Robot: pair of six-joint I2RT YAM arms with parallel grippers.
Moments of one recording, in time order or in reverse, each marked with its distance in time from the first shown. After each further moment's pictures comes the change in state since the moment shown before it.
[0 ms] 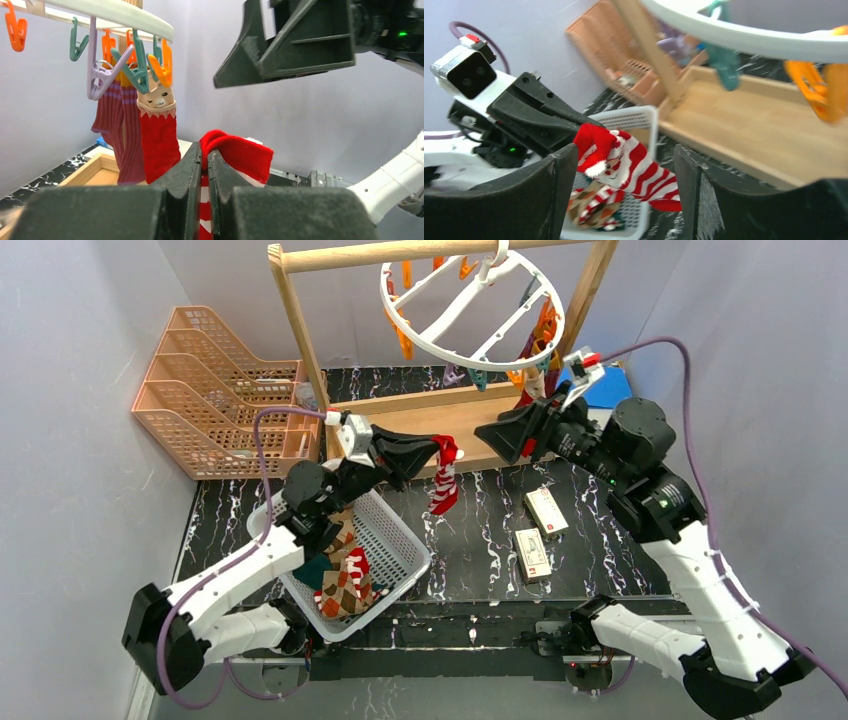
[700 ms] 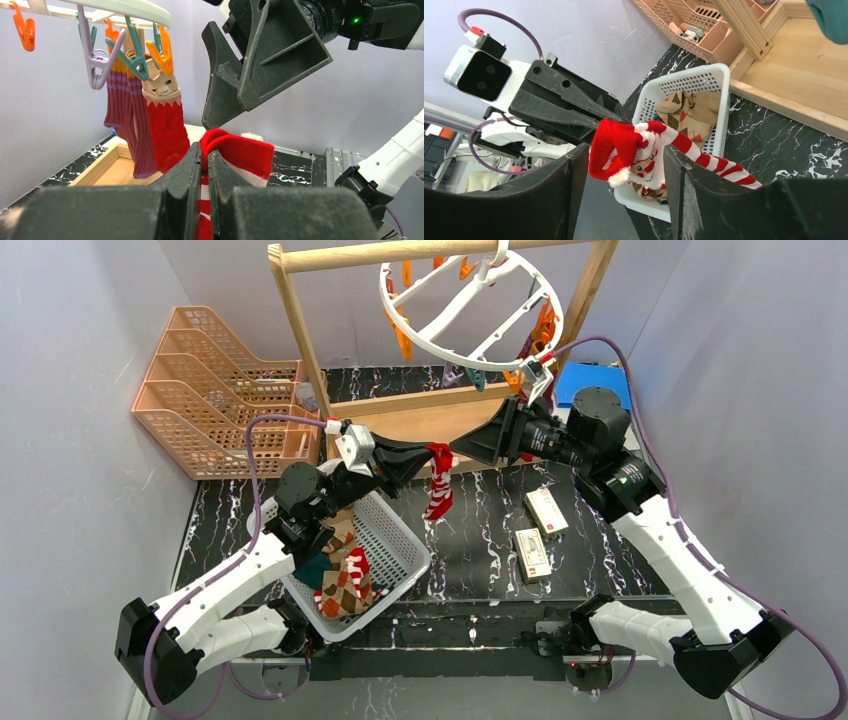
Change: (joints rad) left arm 0.000 -0.106 -0.011 -0.166 0.024 0.137; right arm 0.005 0.128 -0.067 0.129 -0.309 0.307
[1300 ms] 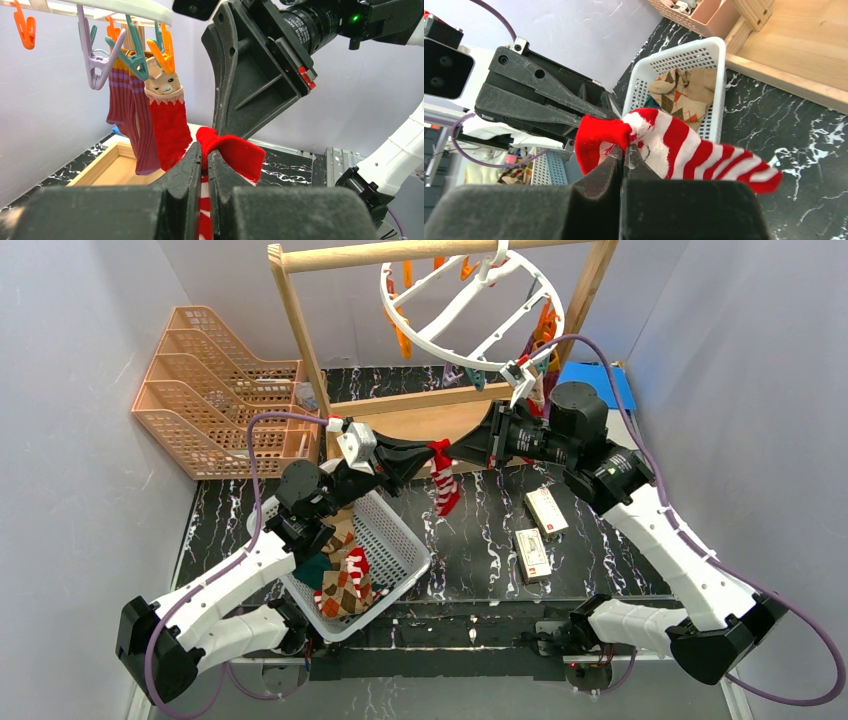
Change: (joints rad) left arm 0.000 0.012 0.014 -0.011 -0.001 0.000; right arm 0.052 0.069 0.055 -0.125 0.029 -0.042
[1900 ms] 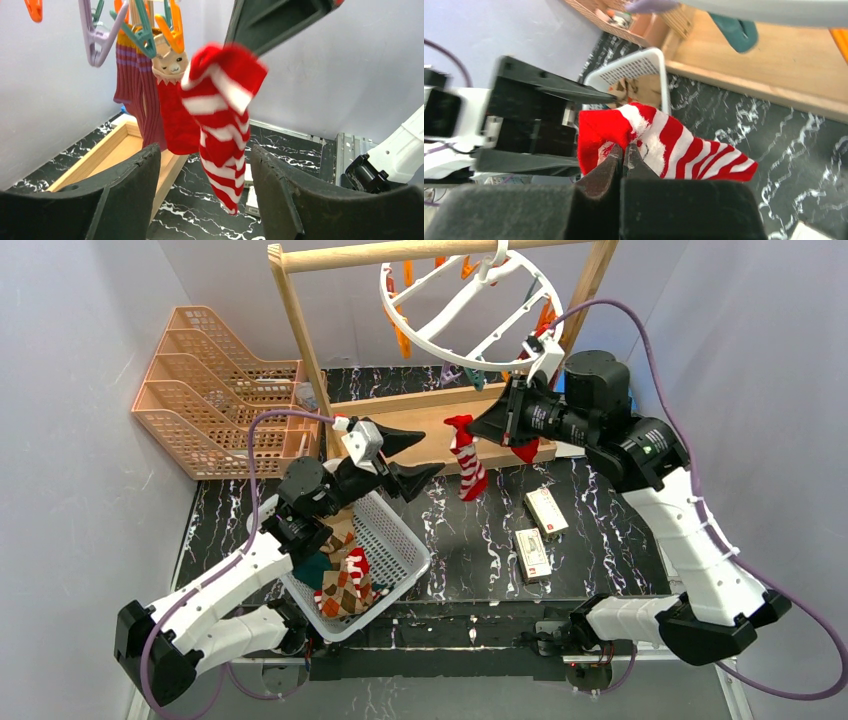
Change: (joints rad) left arm 0.000 -0.021 0.011 -0.142 -0.045 0.043; right arm 0.000 0.090 0.399 -0.417 0.243 -0.128
